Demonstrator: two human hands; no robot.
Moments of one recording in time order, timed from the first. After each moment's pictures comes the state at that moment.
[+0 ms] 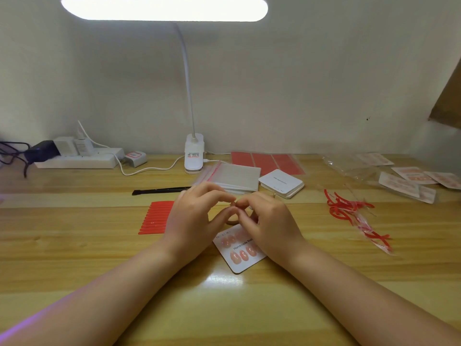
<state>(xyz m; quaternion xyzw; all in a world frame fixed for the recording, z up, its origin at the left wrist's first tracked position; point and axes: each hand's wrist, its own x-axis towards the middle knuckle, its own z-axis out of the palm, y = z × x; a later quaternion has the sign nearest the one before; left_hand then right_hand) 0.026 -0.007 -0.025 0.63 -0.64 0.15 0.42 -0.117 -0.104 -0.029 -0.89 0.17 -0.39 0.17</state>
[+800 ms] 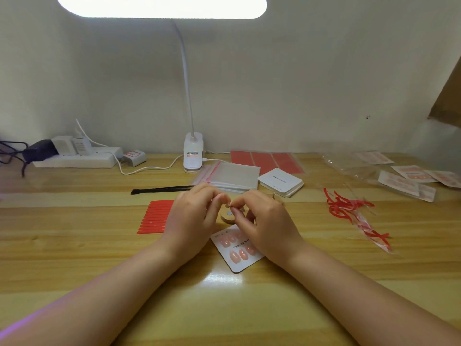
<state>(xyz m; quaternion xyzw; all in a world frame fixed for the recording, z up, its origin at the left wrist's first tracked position) 0.024 -0.008 -0.022 0.66 -0.61 0.09 0.44 -0.116 -0.100 -0.025 -0.90 0.14 -0.39 0.16</state>
